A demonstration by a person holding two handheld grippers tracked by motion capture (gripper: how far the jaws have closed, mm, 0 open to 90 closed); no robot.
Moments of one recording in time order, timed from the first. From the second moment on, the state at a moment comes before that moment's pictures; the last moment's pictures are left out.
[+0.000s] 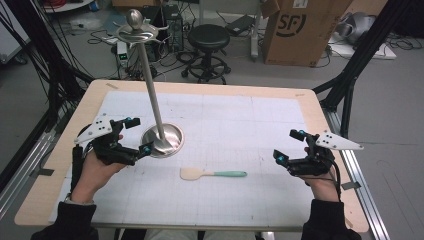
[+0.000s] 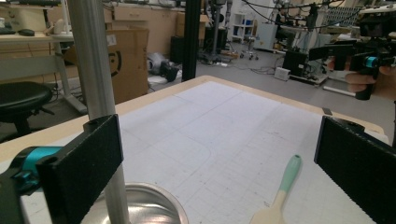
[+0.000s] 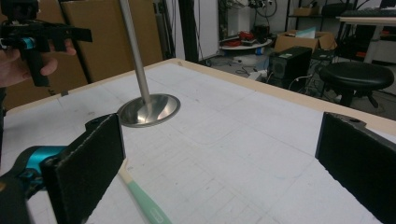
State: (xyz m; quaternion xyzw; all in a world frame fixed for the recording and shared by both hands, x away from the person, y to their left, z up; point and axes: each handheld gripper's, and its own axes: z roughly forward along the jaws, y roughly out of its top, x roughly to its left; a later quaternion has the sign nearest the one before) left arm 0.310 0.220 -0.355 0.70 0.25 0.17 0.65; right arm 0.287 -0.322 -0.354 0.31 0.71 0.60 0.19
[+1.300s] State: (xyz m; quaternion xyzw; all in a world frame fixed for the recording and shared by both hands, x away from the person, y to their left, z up) left arm 0.310 0.138 -0.403 0.79 0.22 0.10 0.57; right arm 0.286 -0.325 -0.356 0.31 0.71 0.60 0.18
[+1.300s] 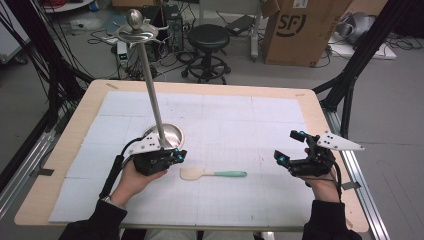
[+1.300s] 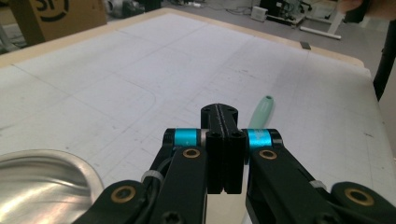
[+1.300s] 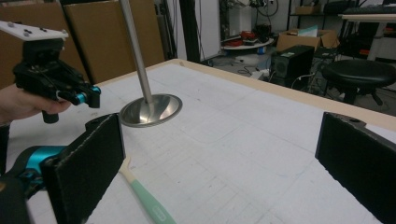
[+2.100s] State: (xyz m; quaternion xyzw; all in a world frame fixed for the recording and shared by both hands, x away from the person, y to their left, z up) left arm 0.331 0.063 -0.440 0.86 0.23 0.05 0.44; right arm 0.288 -0.325 -0.357 0.31 0.71 0.61 0.18
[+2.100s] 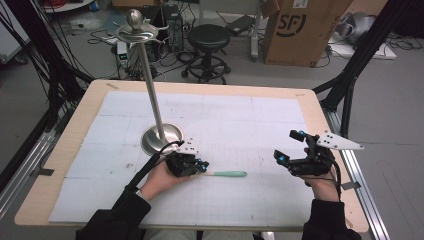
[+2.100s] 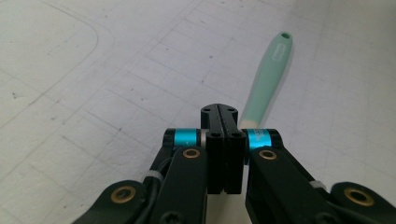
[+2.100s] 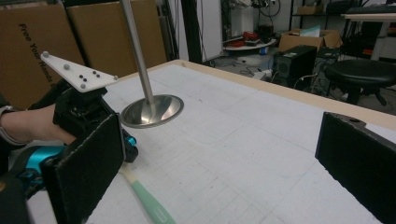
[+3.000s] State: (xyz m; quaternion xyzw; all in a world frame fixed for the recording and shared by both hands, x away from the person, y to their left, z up) left arm 0.325 0.056 -0.439 0.90 0.20 0.05 0.39; right arm 0.290 -0.326 -0.362 0.31 0.71 0.61 0.17
